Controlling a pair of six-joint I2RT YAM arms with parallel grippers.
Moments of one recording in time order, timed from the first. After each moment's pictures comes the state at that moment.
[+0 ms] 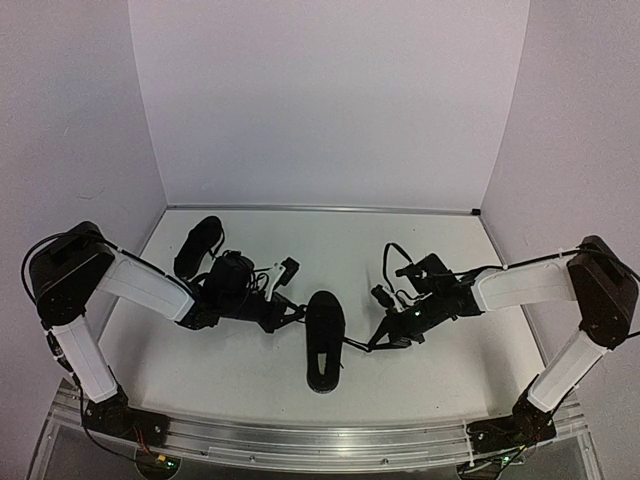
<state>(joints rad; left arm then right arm) -0.81 1.74 0.74 0.46 0.40 -0.23 0.68 1.62 0.79 -0.21 -0.60 0.50</state>
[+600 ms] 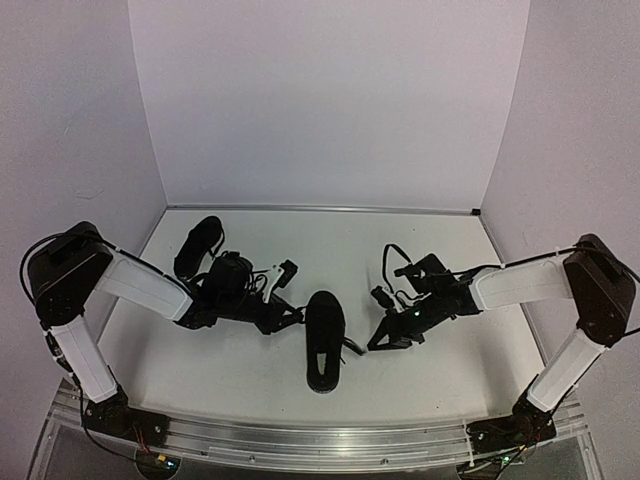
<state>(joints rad) -0.80 1.73 0.74 0.43 0.41 -0.21 0.67 1.63 0.80 -0.22 -0.61 0.49</state>
